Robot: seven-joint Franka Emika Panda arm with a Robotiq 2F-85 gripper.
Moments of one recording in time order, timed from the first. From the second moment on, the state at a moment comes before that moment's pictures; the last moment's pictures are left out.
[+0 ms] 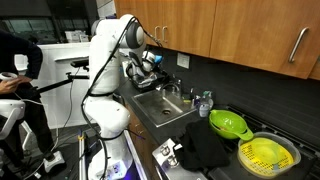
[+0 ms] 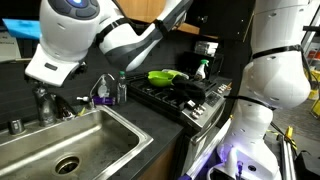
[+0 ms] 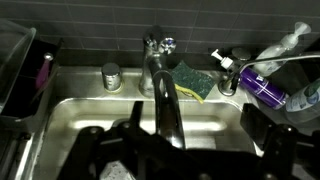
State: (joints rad) arm 0.40 0.23 0.39 -2.05 -1.41 2.48 -1.34
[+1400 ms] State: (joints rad) arm 0.40 0.49 0.34 -1.66 -1.24 2.45 -1.78
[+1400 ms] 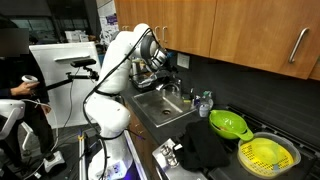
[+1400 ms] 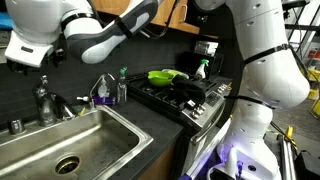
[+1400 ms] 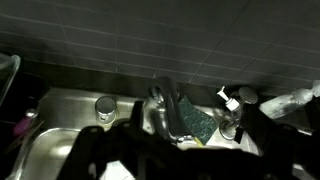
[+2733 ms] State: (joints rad) arm 0.46 0.59 0.32 -1.55 -1.24 2.36 -1.72
